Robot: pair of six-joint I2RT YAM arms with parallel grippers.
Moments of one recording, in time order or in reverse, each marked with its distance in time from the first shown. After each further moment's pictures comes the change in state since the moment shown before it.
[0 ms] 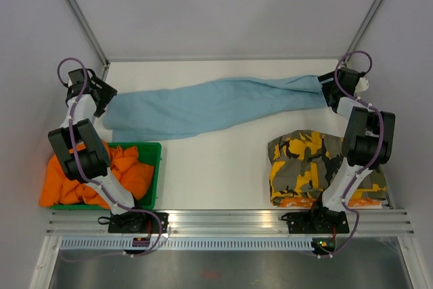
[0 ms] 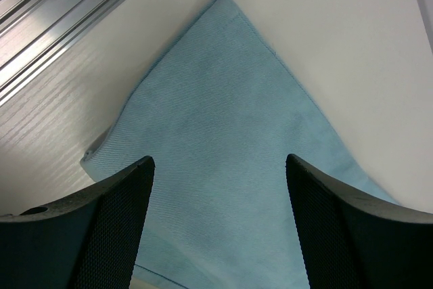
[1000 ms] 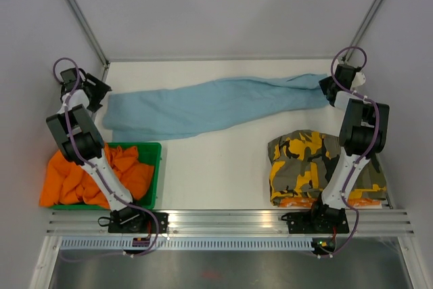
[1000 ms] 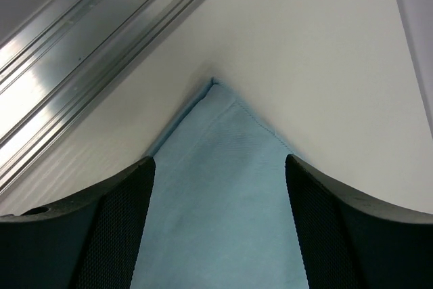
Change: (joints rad) left arm 0.090 0.267 0.197 0.075 0.154 0.012; right arm 0.006 0.157 0.159 -0.018 0.043 -0.056
